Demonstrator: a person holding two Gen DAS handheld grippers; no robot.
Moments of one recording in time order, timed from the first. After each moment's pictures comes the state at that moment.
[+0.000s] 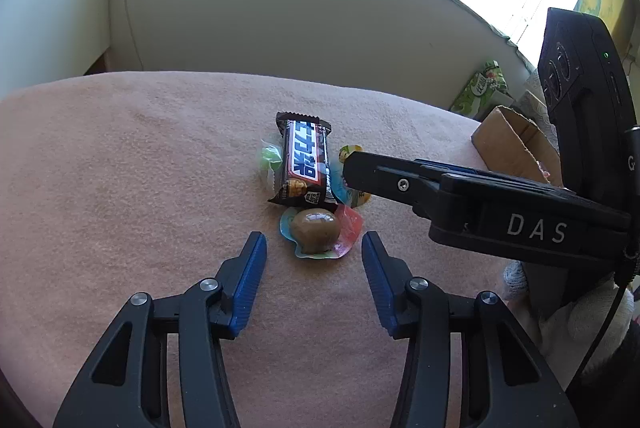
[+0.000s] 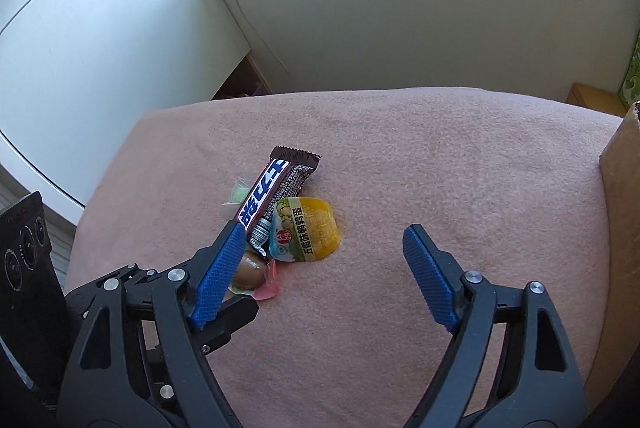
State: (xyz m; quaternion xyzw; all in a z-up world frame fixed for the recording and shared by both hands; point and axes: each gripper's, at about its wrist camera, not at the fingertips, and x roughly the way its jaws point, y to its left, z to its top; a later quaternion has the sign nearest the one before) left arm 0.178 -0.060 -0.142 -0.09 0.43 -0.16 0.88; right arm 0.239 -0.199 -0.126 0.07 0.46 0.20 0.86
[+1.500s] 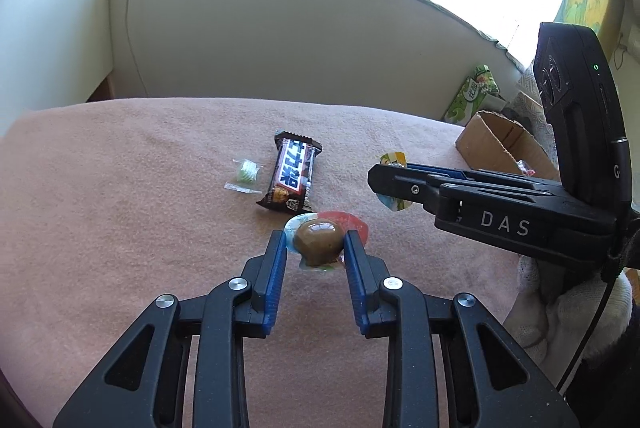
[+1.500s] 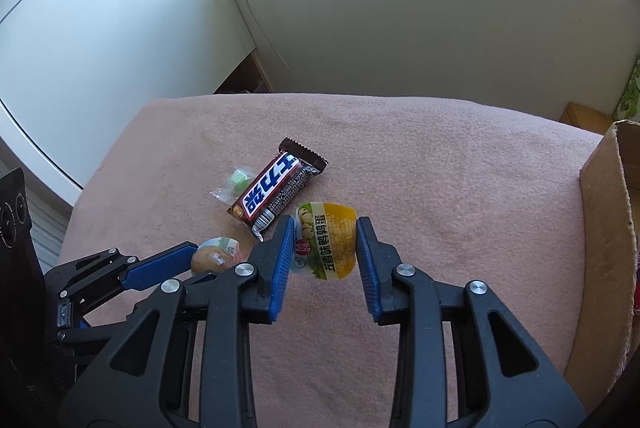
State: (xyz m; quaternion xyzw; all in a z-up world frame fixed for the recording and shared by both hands) left arm 0.158 -0.062 -0.120 -0.07 0.40 -0.17 0.90; right arm 0.225 -0.197 -0.110 0.03 0.44 0.20 0.87
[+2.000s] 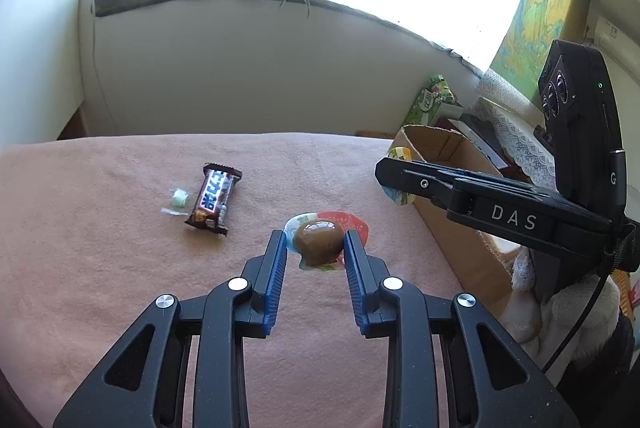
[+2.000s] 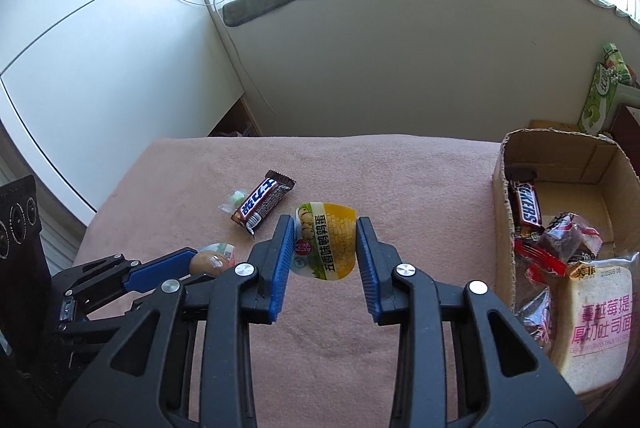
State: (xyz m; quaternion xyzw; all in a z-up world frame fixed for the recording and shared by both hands) left arm 0.124 -0.102 -0.084 -0.07 0.36 -0.22 0.90; right arm 0.166 -0.259 -0.053 0.06 0.38 0.17 0.91
